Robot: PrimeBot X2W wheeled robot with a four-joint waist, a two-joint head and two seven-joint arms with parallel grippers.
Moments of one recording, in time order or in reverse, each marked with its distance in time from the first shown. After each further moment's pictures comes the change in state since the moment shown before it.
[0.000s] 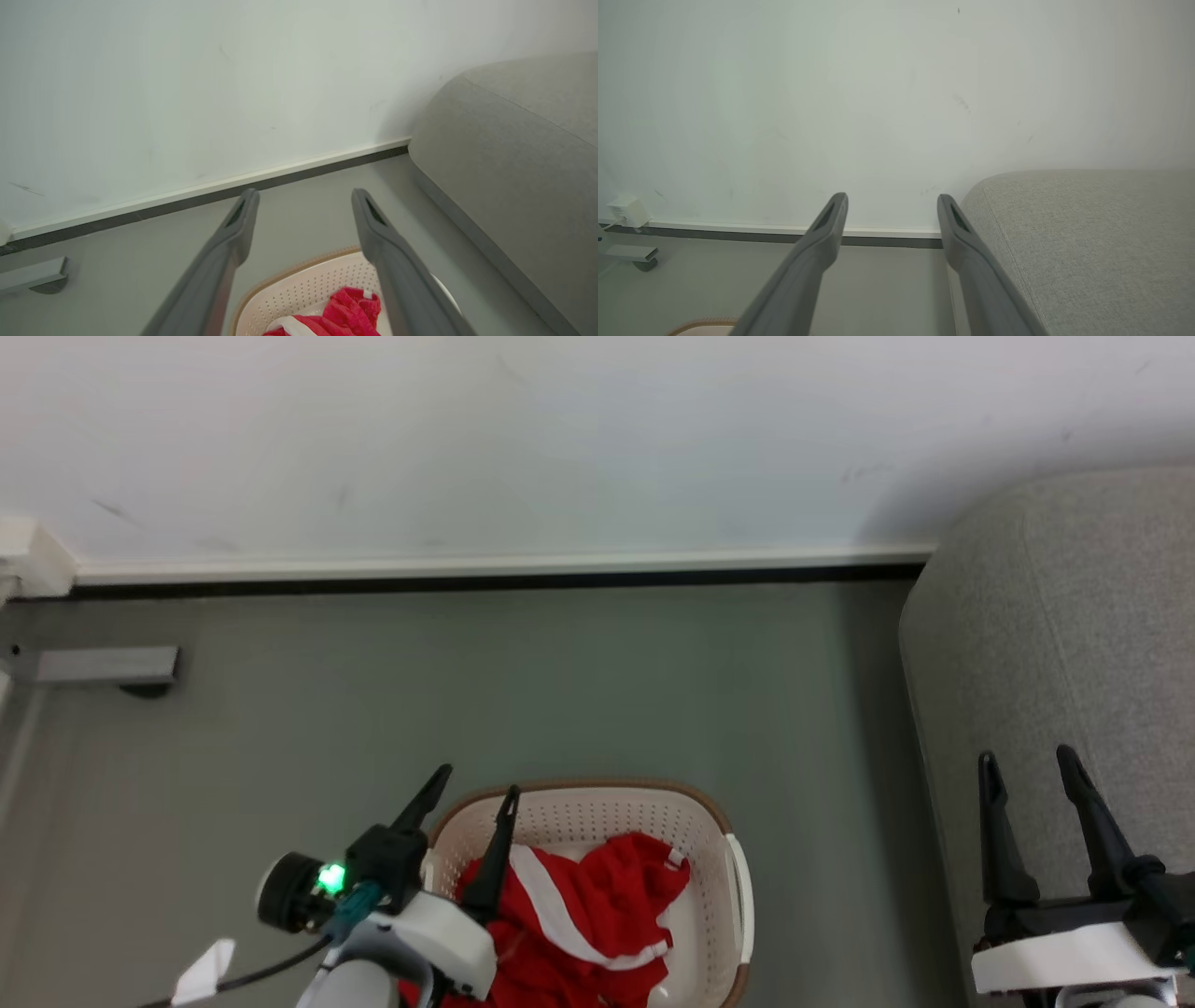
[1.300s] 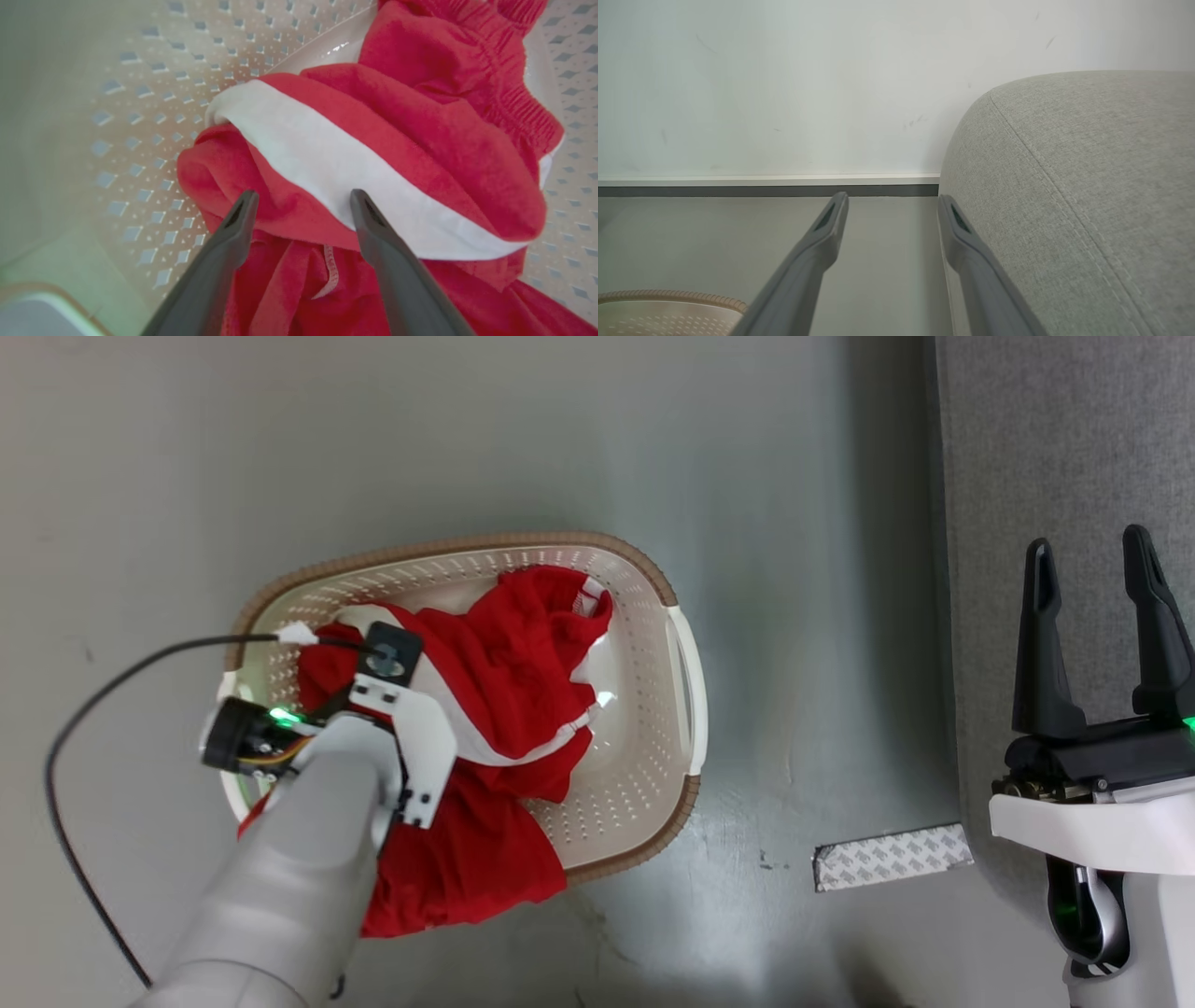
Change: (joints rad) left arm -0.665 0.015 -0.203 0.830 -0.002 0.174 0.337; right arm -0.233 0.000 0.031 -0.197 0.054 0.000 0.000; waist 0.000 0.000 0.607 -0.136
